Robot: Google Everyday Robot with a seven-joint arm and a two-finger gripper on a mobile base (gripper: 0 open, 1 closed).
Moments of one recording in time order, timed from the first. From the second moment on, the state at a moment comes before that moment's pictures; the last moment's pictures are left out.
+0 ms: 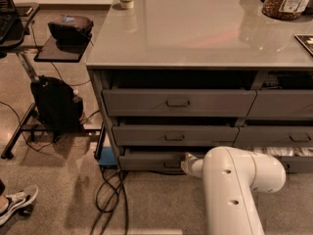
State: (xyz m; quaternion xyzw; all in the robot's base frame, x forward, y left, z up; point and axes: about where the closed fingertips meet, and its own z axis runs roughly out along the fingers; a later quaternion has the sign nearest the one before) arm 0.721 -0.169 0.176 -0.52 0.79 -0.05 0.32
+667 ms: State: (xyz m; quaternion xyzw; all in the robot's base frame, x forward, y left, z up) arm 0.721 -0.169 0.176 -0.52 0.79 -0.05 0.32
